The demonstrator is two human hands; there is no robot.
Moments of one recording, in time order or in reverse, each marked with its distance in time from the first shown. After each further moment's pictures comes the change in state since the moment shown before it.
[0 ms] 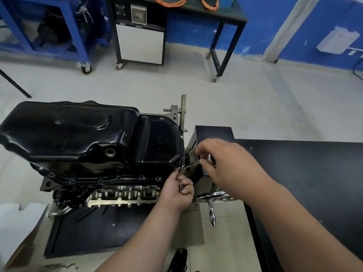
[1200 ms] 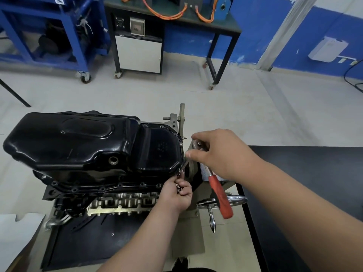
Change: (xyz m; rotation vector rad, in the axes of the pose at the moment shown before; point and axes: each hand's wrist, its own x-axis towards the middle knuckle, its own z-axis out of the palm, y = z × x) left_hand -0.006 0.010 0.010 -0.043 0.042 -0.045; right_hand 0.027 -0.014 -0.024 0.147 0.005 0.158
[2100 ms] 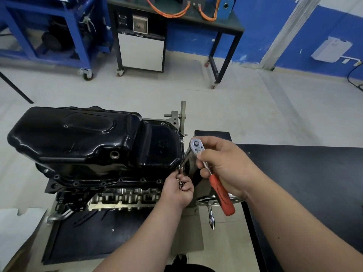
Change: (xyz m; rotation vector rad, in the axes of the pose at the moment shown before) left_hand 0.001 -0.008 0.001 -0.010 -0.014 0.093; right_hand -0.022 0.009 0.024 1.209 -0.134 0.298
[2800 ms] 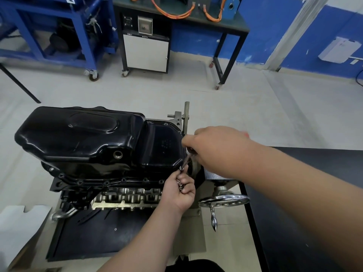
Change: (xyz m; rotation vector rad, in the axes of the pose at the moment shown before) left_hand -0.021 0.002 -0.001 -0.069 -0.142 -0.065; right_hand 0.014 -0.047 0.019 -1.918 -0.137 -0.500
